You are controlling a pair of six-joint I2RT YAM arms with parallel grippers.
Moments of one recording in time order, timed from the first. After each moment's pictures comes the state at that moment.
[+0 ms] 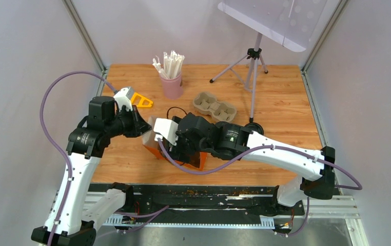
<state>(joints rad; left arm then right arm) -0.21 0.90 1.23 -1.01 0.35 -0.34 1.28 1.50 1.59 -0.72 0.12 -0.26</state>
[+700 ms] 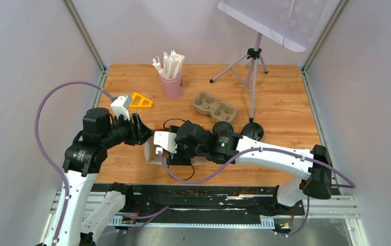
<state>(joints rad) -0.21 0.73 1.09 -0.86 0.41 -0.29 1.25 1.52 1.39 -0.52 0.09 -0.45</state>
